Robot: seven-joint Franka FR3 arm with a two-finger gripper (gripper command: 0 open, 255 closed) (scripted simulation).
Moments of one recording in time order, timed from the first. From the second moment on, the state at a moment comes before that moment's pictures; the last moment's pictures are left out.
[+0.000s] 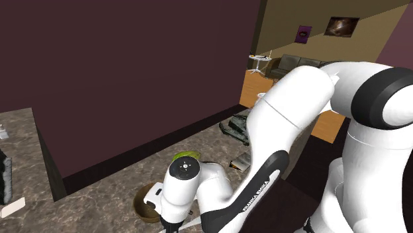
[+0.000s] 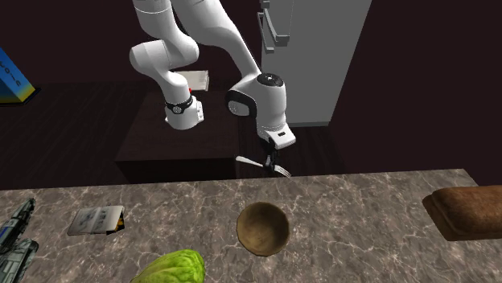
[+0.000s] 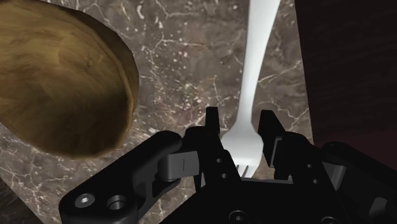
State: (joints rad) arm 0.43 0.25 0.36 -2.38 -0.33 2.74 -0.16
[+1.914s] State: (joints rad) arm 0.33 0.62 0.27 -1.89 -0.33 2.62 -0.40
